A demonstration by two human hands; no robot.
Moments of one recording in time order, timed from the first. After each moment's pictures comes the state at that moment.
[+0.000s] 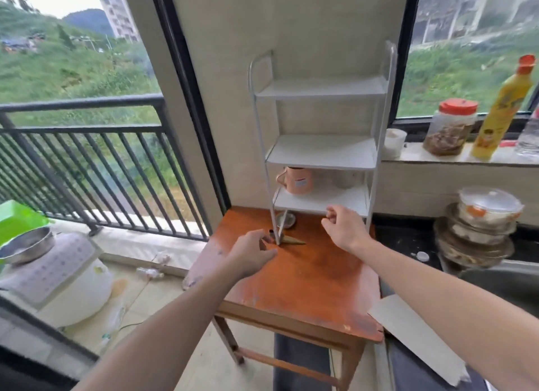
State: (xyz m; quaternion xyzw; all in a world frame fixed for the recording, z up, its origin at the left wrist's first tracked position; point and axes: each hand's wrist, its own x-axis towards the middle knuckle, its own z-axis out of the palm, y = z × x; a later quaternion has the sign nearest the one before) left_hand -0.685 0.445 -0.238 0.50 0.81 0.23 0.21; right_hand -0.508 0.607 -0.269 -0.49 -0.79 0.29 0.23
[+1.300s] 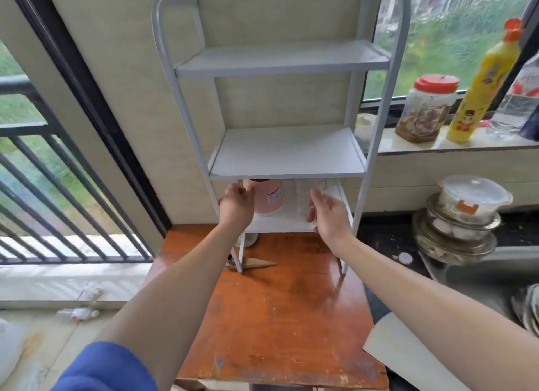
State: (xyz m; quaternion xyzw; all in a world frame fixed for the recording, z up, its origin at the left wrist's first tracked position) left_hand -0.741 0.699 -0.286 0.39 0.80 0.41 0.21; right_hand -0.548 0.713 -0.309 -0.50 -0.57 0.48 0.45
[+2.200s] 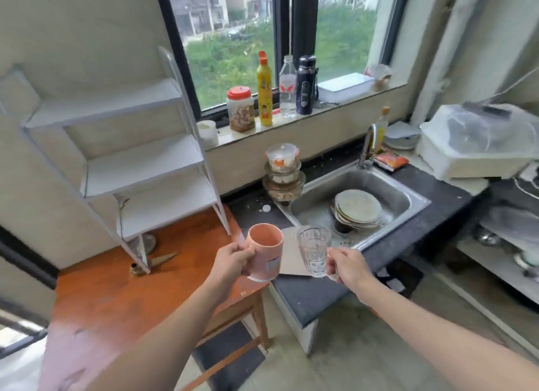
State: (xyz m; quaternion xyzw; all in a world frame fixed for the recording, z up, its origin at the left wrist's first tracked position) left_hand -0.532 0.479 -0.280 0.50 0.59 0.32 0.55; right_hand -0.283 0.407 -0.295 -0.73 -0.34 0.42 0.42
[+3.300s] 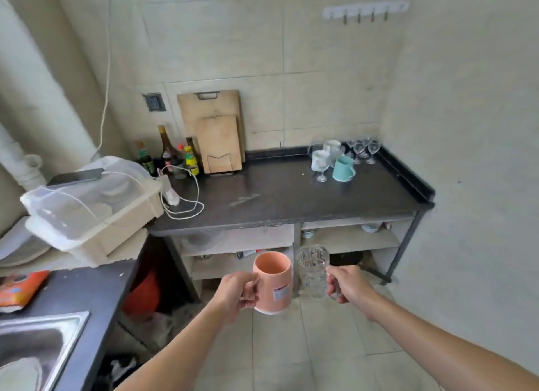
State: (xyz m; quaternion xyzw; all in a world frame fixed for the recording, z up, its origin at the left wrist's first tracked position) left_hand 0.244 0.220 -0.289 0.65 0.27 -0.11 0.70; right_hand 0.301 -0.032 -0.300 -0.79 0.09 0.18 0.58
